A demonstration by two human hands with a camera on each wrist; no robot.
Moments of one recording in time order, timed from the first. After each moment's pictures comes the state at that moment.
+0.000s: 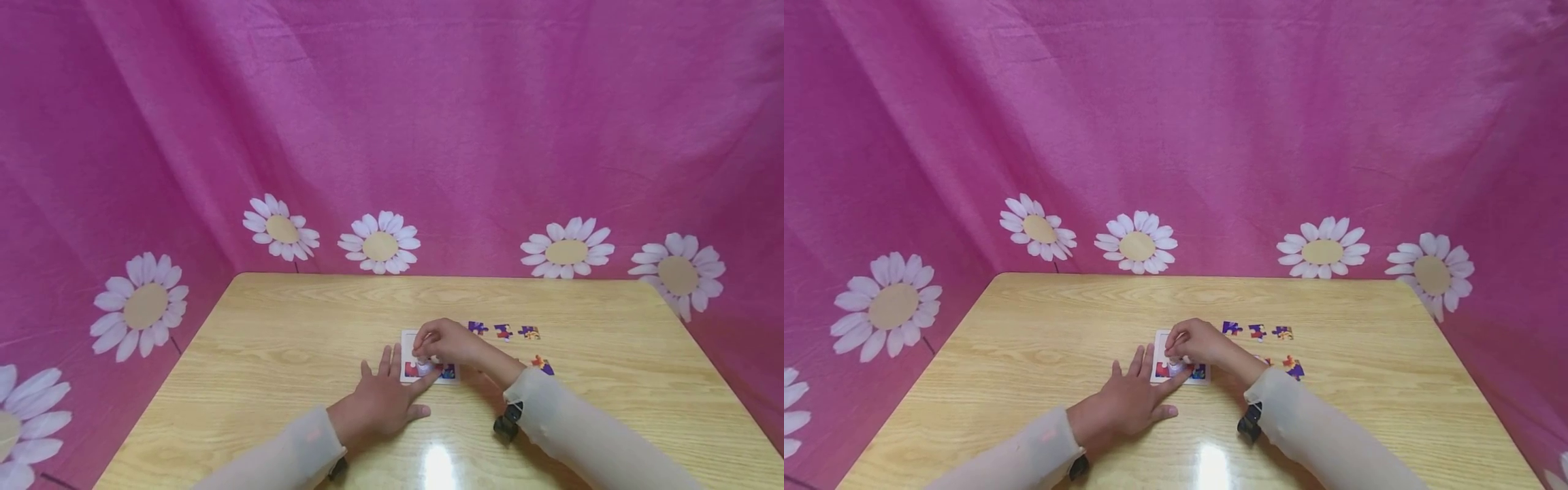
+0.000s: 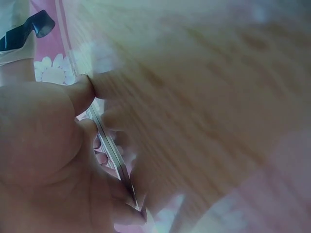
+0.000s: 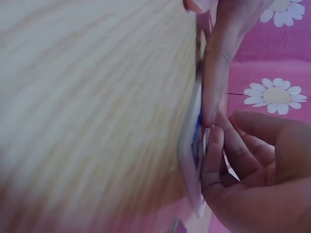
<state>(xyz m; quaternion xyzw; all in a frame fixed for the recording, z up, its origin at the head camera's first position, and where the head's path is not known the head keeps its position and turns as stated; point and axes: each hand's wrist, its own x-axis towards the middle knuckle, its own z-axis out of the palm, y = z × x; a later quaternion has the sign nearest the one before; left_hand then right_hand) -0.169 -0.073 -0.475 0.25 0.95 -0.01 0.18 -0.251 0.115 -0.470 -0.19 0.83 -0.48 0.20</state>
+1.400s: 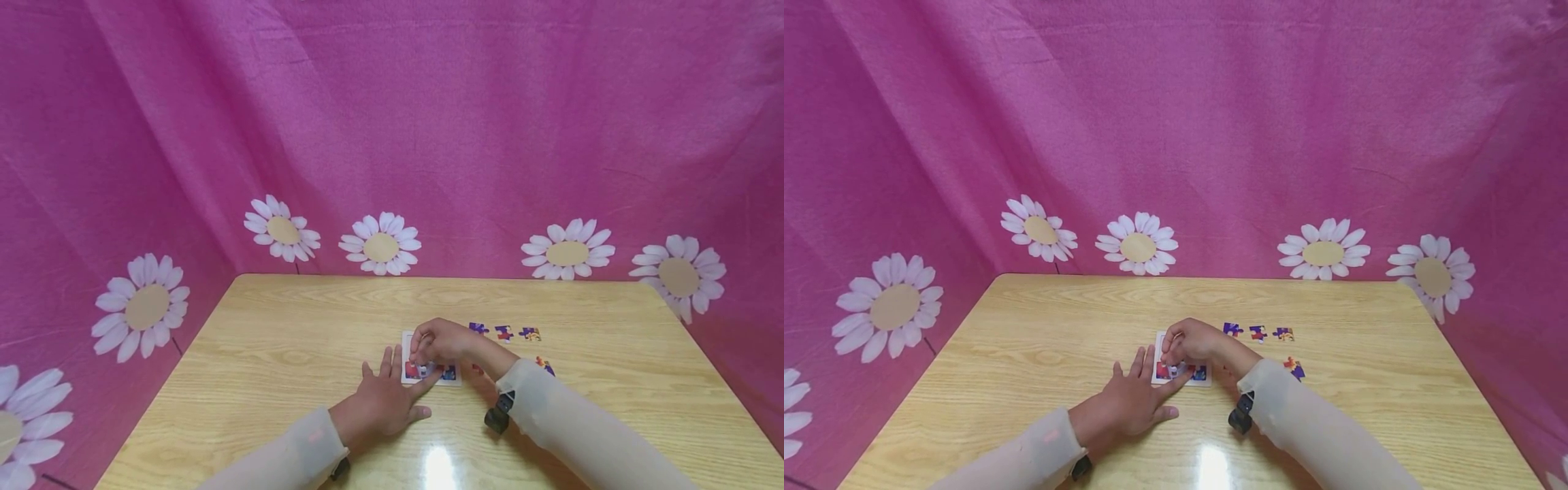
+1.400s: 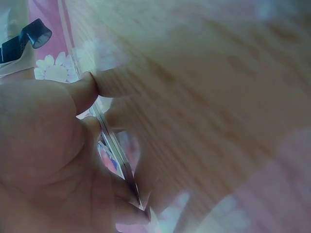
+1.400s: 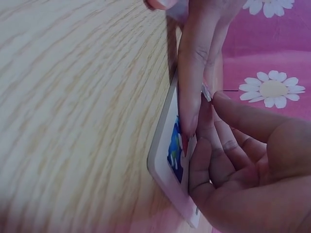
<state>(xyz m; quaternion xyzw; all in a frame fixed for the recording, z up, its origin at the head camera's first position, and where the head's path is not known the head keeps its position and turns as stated) -0.170 -0.069 -0.469 0.24 0.95 -0.03 0.20 -0.264 0.109 -0.461 -0.19 0.80 -0.48 0.30</state>
